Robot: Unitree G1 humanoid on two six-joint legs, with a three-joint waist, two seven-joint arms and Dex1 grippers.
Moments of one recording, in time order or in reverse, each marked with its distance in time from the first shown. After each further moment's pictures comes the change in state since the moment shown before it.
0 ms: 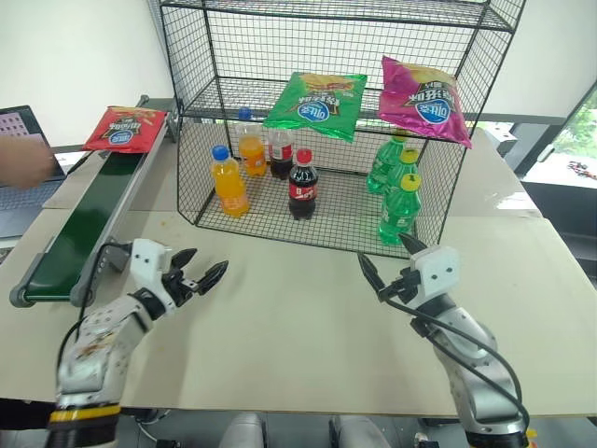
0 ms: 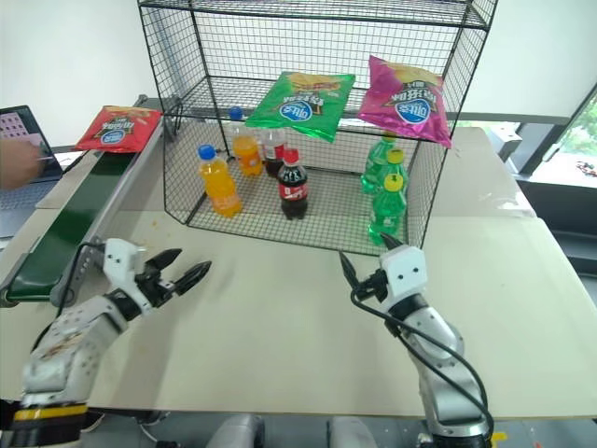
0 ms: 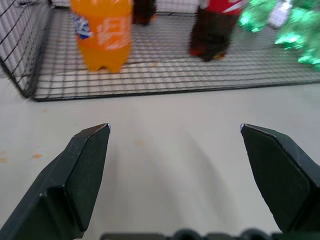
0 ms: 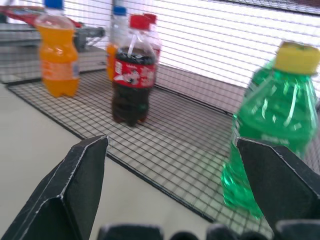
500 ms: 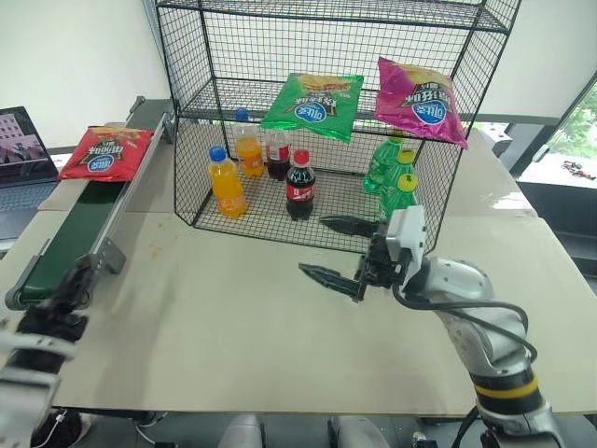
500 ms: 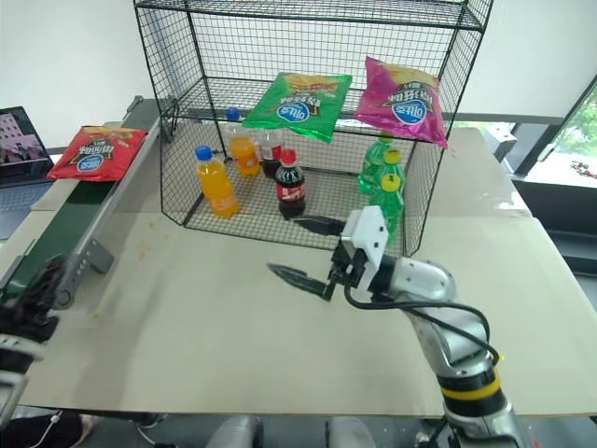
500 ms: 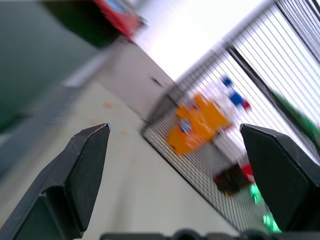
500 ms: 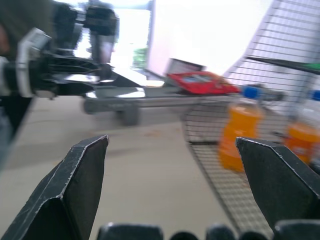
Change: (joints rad) left arm 0.316 -0.197 0.649 -0.168 -0.952 0.142 0.598; right arm -0.360 -0.125 0.122 0.037 0.383 0.159 0.524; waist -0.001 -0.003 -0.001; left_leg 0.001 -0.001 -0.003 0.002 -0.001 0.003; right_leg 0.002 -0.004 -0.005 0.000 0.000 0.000
